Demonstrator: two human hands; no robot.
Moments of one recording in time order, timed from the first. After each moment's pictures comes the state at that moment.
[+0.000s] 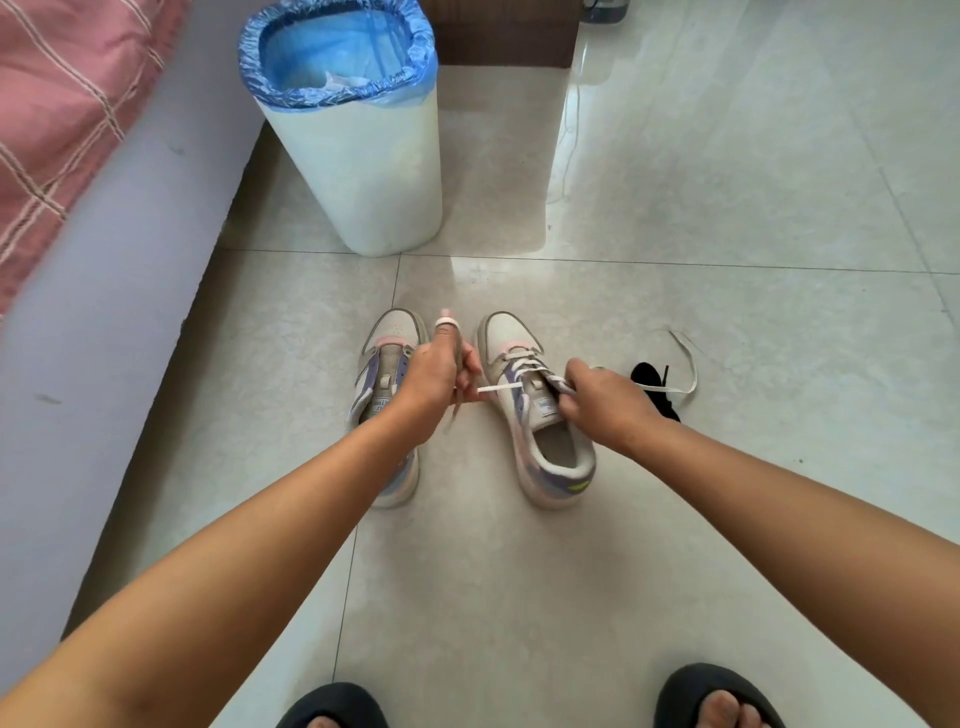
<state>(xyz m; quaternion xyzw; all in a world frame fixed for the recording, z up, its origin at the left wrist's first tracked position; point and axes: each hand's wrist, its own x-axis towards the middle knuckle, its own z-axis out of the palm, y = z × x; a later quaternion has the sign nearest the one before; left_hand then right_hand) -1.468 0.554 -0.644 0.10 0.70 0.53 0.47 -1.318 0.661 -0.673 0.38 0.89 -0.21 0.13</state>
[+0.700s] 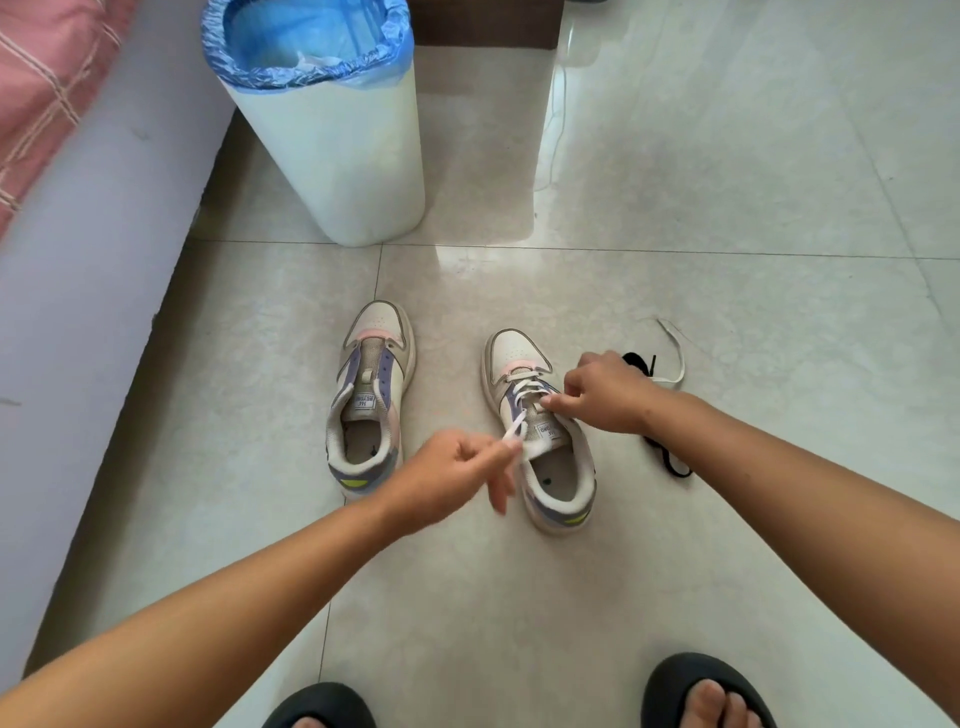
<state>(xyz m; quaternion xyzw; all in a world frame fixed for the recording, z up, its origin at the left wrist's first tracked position) -1.422 0.492 -0.642 0.40 0.66 0.35 0.54 -1.309 0.682 -0.663 0.35 0.87 -0.24 0.24</state>
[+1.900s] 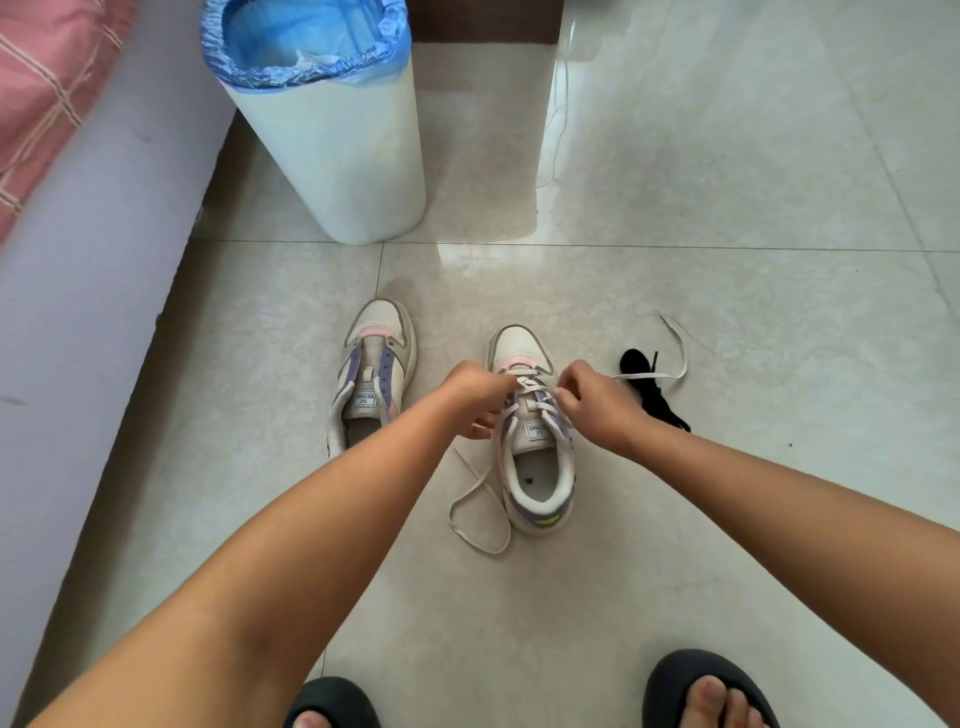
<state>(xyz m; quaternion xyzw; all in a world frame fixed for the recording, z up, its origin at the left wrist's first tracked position) -1.438 0.584 -0.676 0.14 0.82 0.21 0.52 -1.302 0.663 -0.694 0.43 0.83 -0.34 0.09</state>
